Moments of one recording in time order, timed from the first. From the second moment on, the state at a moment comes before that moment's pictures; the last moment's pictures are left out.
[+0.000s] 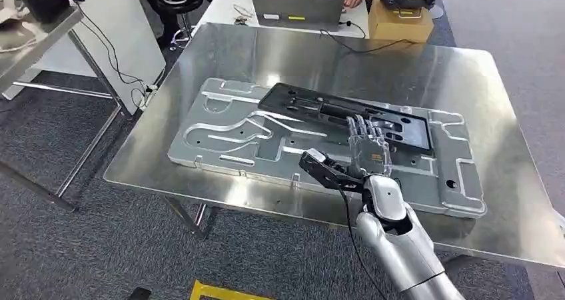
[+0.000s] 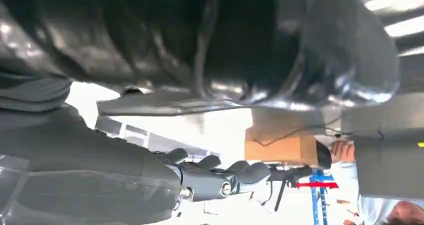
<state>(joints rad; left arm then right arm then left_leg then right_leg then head) -0.09 -0.05 1.08 -0.21 -1.33 -0.01 -0.32 -0.48 -0.05 0.47 -1.04 1.25 -0.05 0.18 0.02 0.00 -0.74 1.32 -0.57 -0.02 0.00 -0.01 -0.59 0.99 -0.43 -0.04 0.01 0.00</state>
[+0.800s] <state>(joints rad) -0.09 -0.05 1.10 -0.21 -1.31 0.00 -0.32 -0.28 -0.02 0.49 -1.19 1.36 -0.27 0.22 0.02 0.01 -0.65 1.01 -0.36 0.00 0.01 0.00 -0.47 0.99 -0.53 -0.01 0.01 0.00</state>
